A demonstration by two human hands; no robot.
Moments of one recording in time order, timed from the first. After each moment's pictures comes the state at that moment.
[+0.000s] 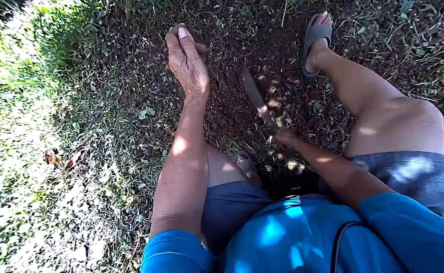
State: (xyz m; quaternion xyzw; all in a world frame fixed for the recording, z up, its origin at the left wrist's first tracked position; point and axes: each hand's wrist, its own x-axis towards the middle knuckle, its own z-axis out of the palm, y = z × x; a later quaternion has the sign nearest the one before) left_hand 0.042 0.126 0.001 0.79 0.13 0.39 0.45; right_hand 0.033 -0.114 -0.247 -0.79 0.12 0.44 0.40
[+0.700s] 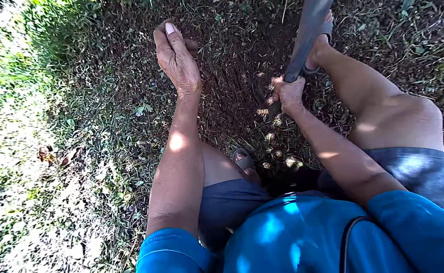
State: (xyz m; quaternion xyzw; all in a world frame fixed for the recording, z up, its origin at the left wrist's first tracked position) left_hand 0.039 0.139 0.002 0.77 0.16 0.40 0.47; right_hand 0.091 -0.070 -0.133 -0.64 0.05 0.07 0.76
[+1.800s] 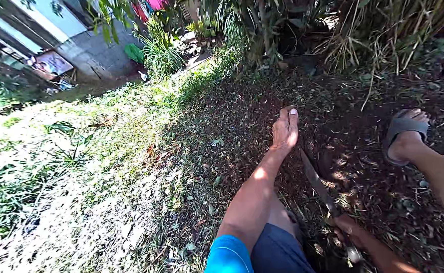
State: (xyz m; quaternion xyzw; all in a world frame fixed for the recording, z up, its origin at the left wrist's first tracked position) left_hand 0.024 0.114 0.011 0.84 0.17 0.24 0.45; right_hand 0.023 -0.121 -0.268 -0.77 0.08 0.53 0.35
